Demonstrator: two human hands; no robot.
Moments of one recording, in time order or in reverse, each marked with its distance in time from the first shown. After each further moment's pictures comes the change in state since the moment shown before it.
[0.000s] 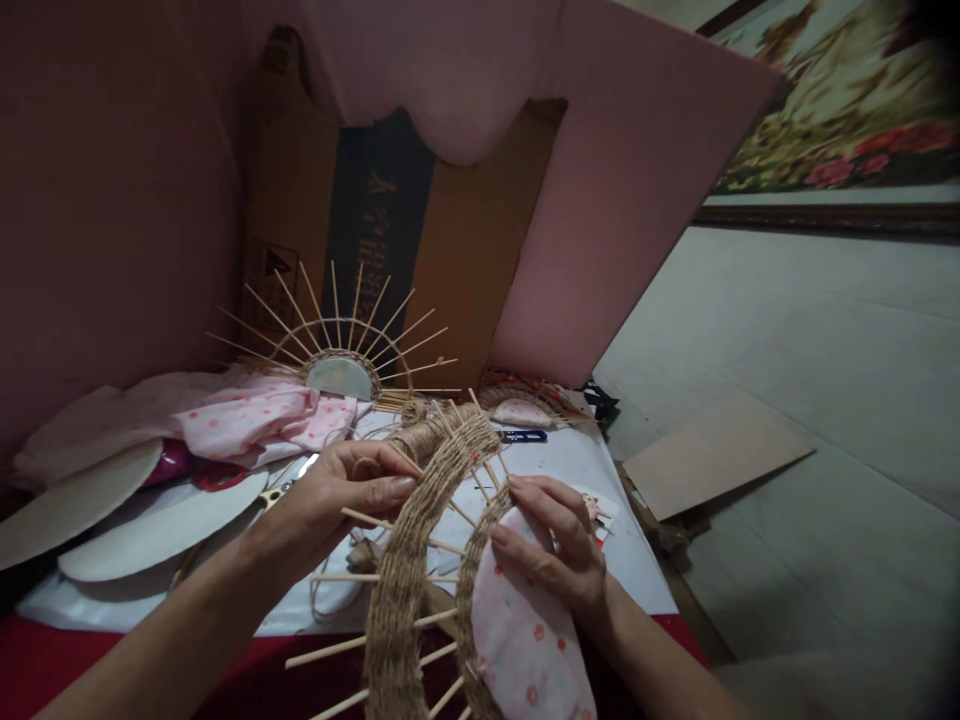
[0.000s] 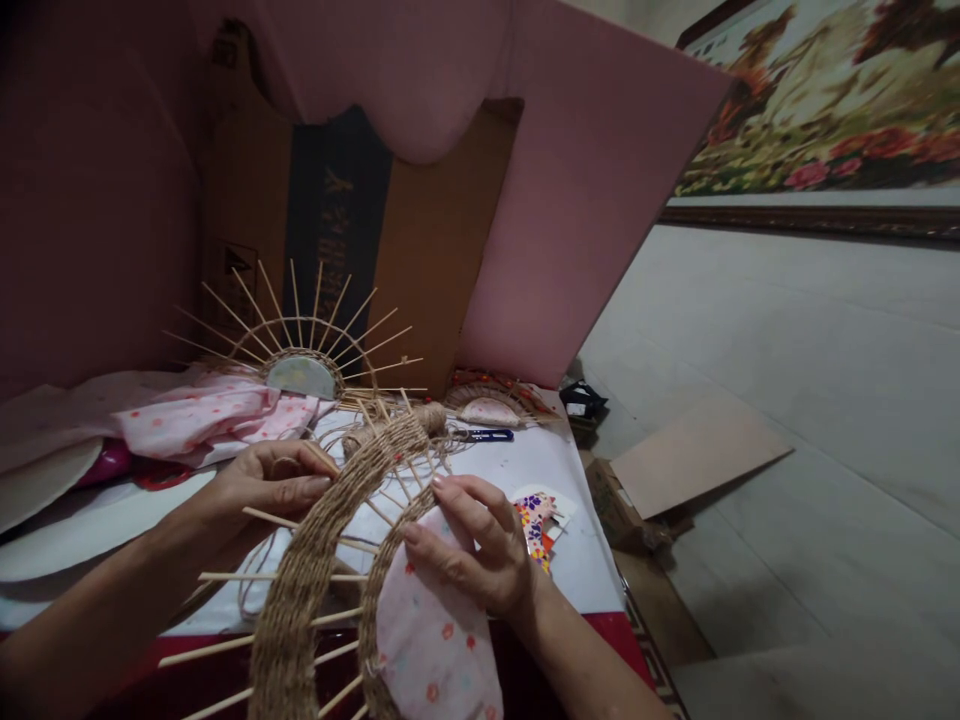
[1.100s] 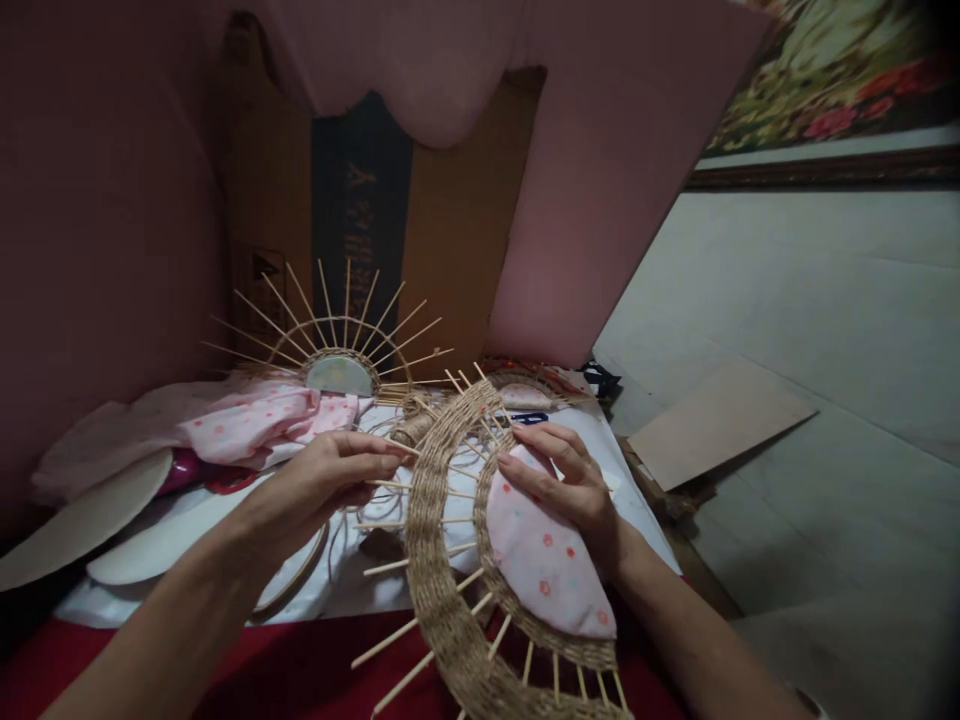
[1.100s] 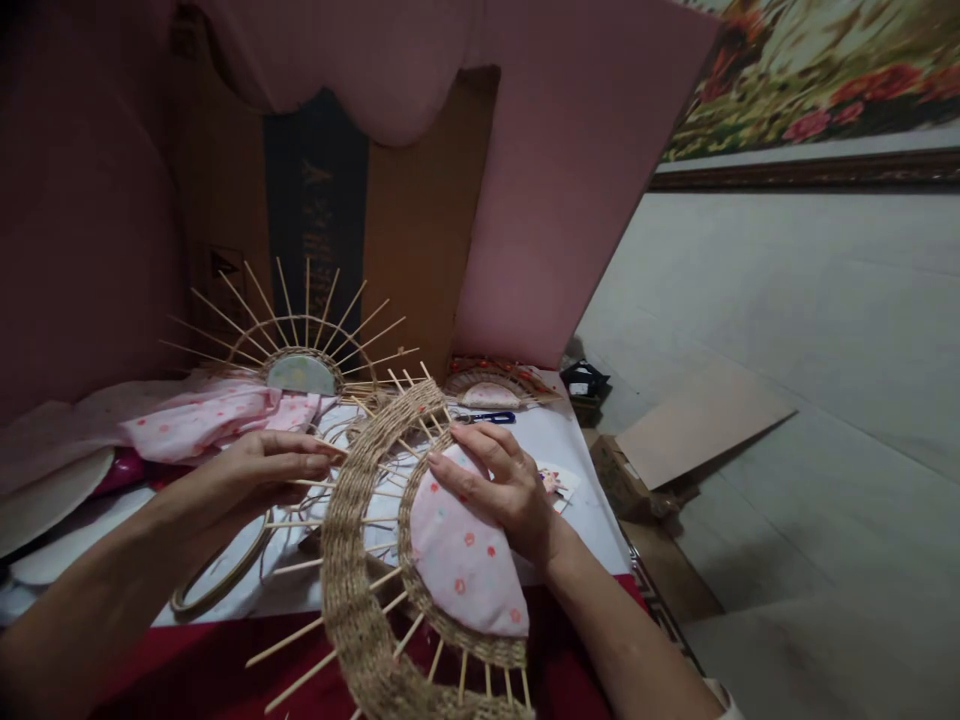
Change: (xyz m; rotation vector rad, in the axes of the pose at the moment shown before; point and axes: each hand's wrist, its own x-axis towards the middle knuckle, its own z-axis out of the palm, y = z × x) left_hand 0.001 0.017 -0.012 0.289 0.143 -0.141; right_hand 0.001 0.028 -0.004 0.018 -0.099 0.140
